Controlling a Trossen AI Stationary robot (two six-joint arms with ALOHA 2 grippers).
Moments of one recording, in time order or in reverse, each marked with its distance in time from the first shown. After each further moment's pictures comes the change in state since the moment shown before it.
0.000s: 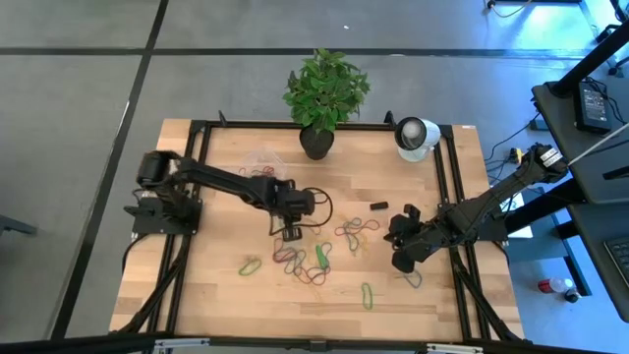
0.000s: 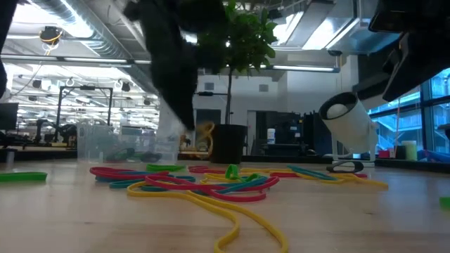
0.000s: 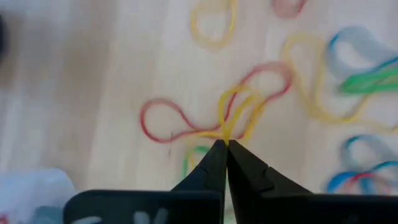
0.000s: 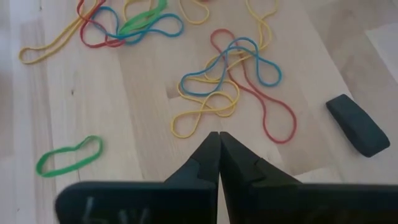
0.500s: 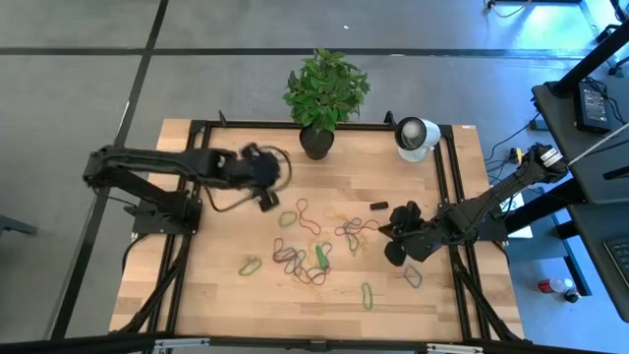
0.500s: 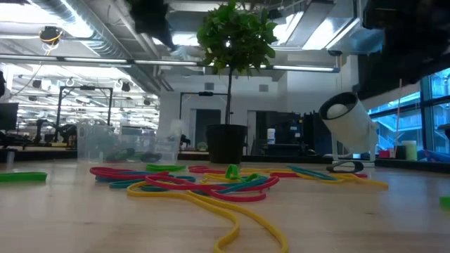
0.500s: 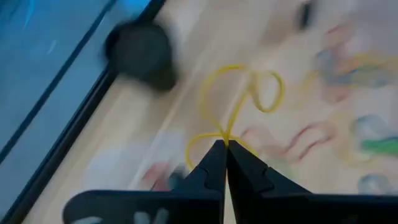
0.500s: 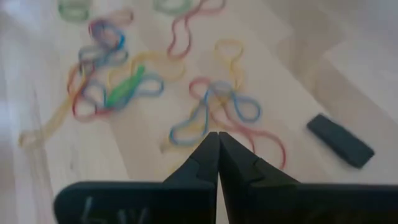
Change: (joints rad) left arm 0.067 -0.461 0.003 -0.220 -0.244 -0.079; right arm -0.002 0.000 0.000 0.068 0.180 0.182
